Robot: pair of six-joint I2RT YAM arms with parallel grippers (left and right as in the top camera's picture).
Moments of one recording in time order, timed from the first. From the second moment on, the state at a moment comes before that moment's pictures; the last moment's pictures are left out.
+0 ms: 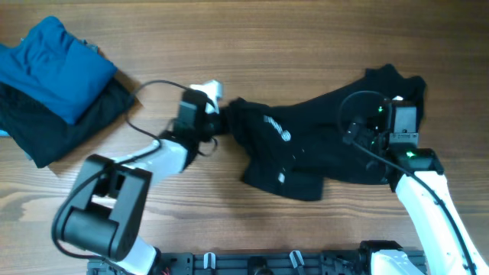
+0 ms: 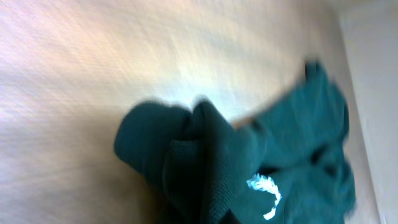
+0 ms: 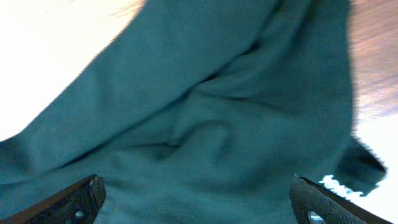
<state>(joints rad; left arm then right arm) -0.36 1.75 0.72 0.36 0.40 -0.66 0.00 1.18 0.73 -0.56 0.17 0.41</state>
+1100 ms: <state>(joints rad) -0.32 1.84 1.02 -0.74 0.37 -0.81 -0.09 1.40 0.73 -0.51 0.06 0.34</state>
